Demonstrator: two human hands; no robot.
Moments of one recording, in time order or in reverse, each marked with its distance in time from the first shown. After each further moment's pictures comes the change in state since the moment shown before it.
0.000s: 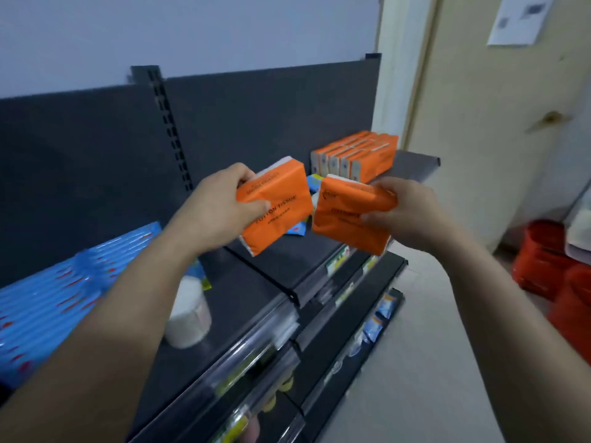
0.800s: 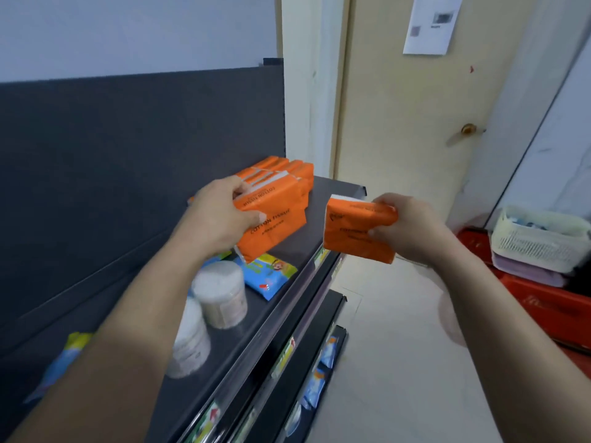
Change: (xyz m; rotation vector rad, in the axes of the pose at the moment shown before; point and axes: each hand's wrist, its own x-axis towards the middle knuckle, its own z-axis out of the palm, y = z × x) left_hand 0.298 0.102 0.217 -0.141 -0.087 0.039; right_hand 0.235 0.243 -0.070 -0.074 0.083 0.242
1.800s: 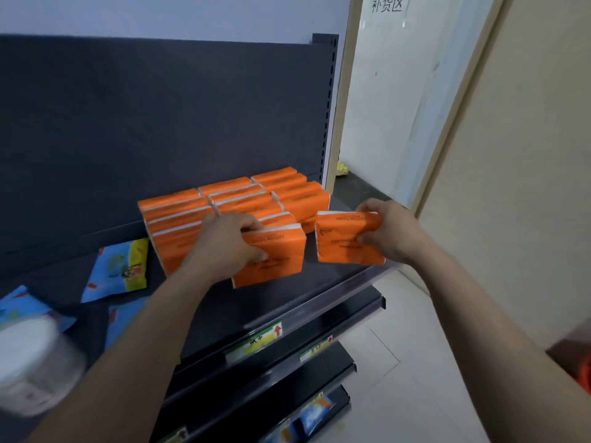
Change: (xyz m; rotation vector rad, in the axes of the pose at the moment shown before) left_hand 0.183 0.006 0.185 0.195 0.131 -0.417; right_hand 0.339 0.116 0.058 0.018 -0.389 -0.379
